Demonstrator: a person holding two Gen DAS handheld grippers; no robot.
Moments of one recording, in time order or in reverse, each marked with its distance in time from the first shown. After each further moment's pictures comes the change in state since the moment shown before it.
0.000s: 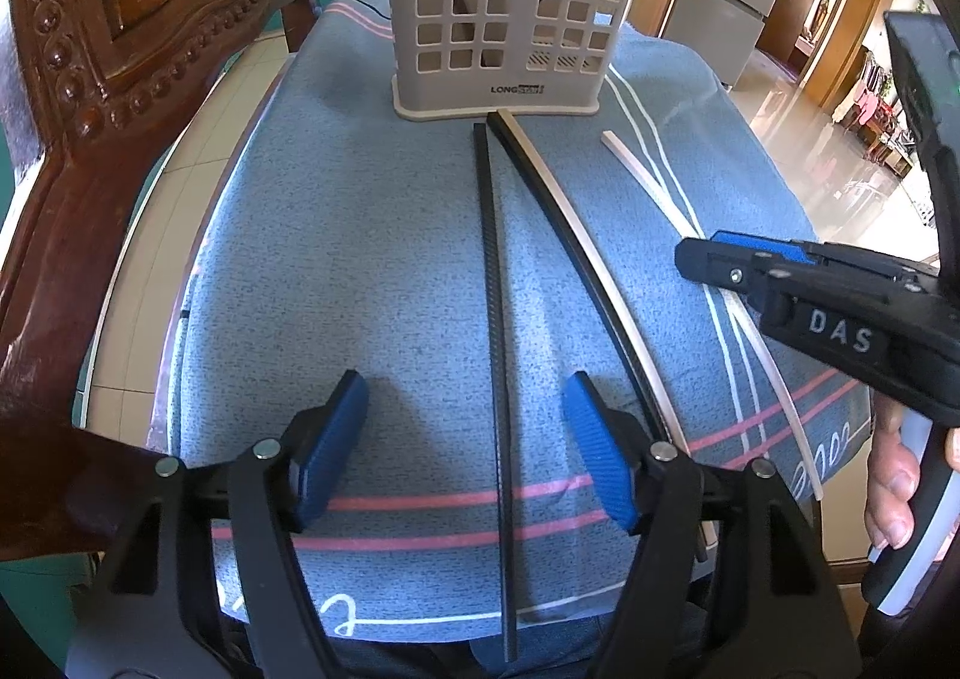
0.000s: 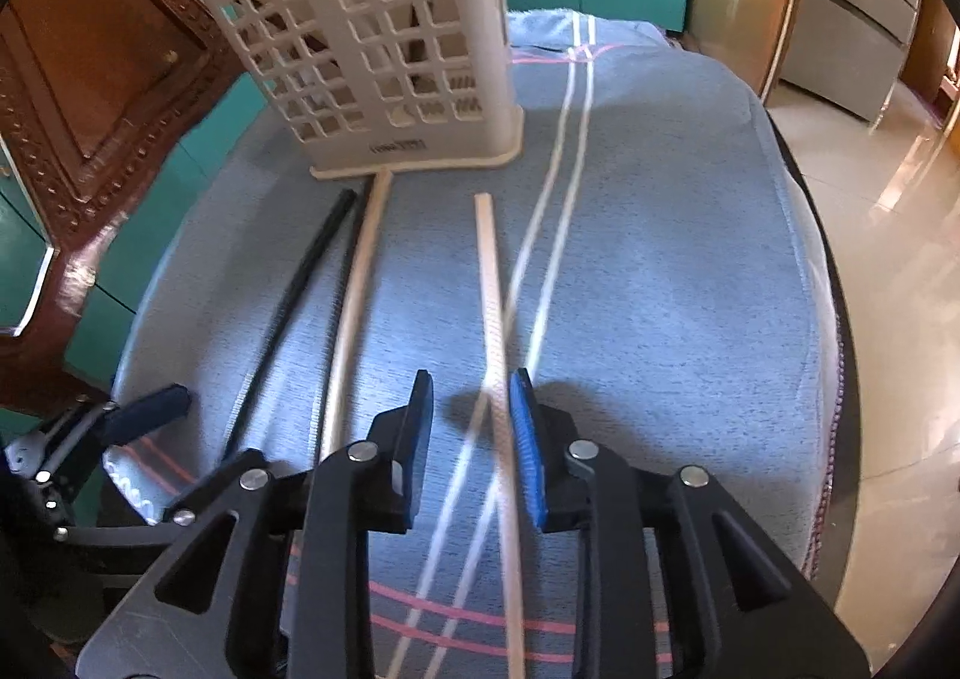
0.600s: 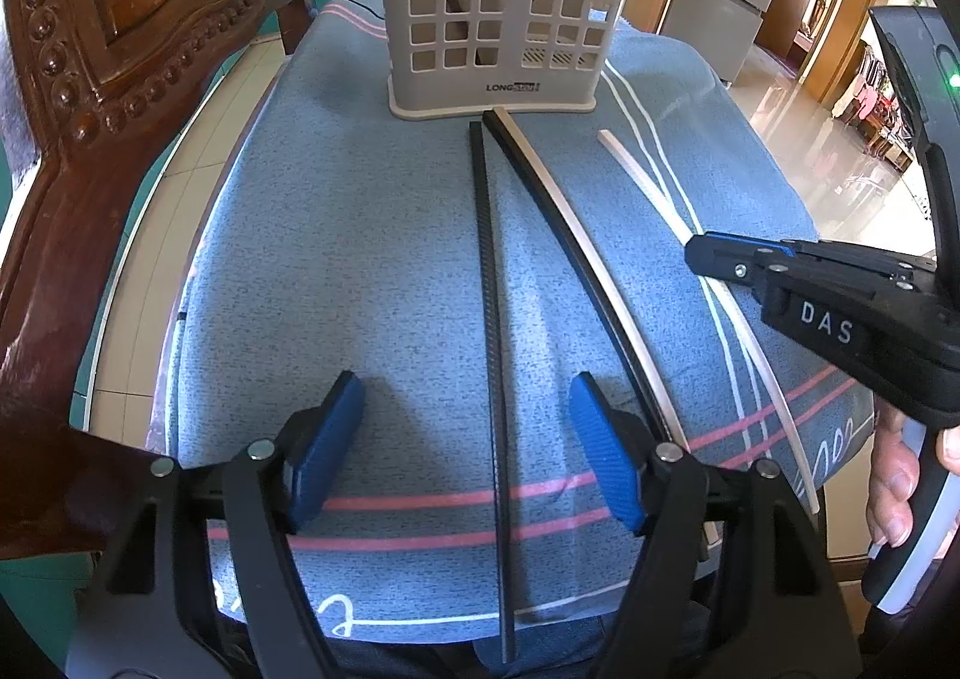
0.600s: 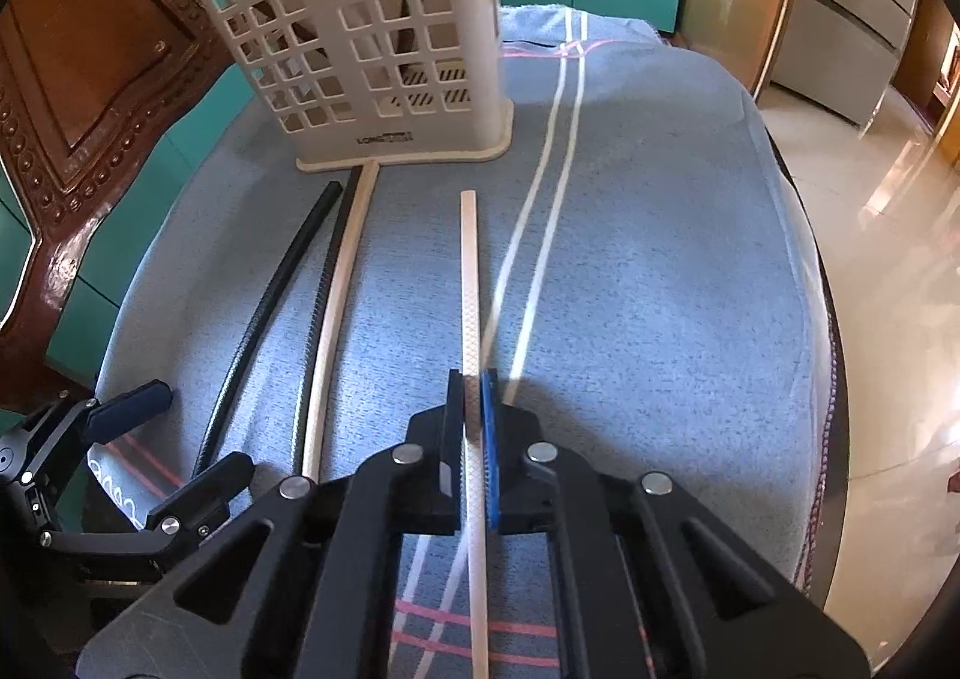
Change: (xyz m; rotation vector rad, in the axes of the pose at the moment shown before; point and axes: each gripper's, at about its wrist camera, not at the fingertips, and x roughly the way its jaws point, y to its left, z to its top) left arm 0.001 -0.003 -0.001 0.011 0.000 0.006; right arm 0.003 -0.003 -0.005 0.021 0.015 -0.045
